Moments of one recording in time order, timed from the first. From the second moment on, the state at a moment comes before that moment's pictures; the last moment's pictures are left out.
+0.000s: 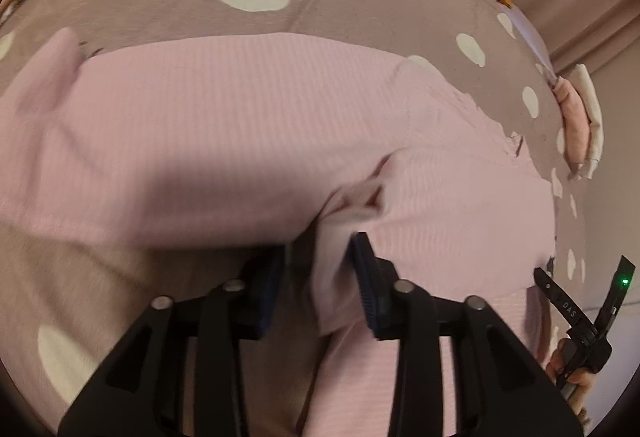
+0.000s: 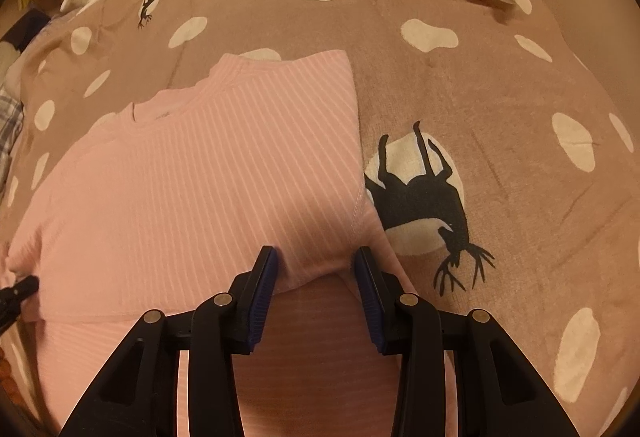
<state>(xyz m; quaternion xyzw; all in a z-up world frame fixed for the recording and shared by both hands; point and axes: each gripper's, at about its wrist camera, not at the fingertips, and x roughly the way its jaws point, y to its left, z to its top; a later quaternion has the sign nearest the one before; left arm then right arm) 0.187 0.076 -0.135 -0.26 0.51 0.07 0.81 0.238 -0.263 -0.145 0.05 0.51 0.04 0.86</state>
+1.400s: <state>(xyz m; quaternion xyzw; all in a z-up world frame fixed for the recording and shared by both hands) 0.036 0.211 -0.077 -0.36 0.35 0.25 0.83 0.088 -0.266 -0.026 0.11 0.35 0.05 0.93</state>
